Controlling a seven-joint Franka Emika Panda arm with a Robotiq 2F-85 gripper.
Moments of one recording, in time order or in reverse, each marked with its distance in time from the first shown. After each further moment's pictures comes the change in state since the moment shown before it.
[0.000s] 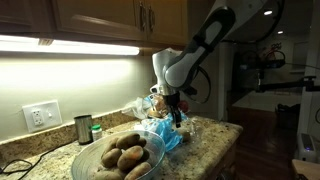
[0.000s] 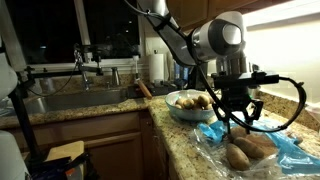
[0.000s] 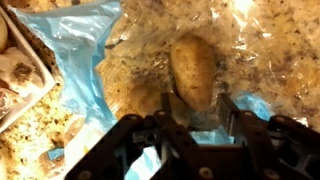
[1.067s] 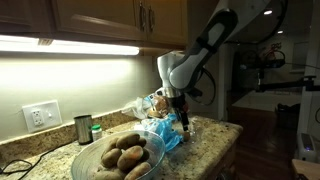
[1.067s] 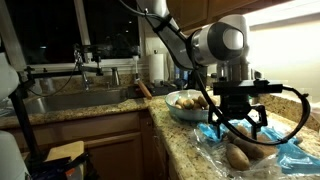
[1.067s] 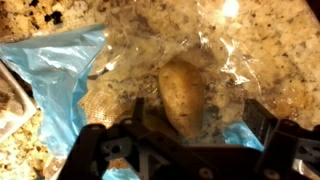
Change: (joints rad) arm -0.028 -0.007 -0.004 -0.045 0.023 -0.010 -0.037
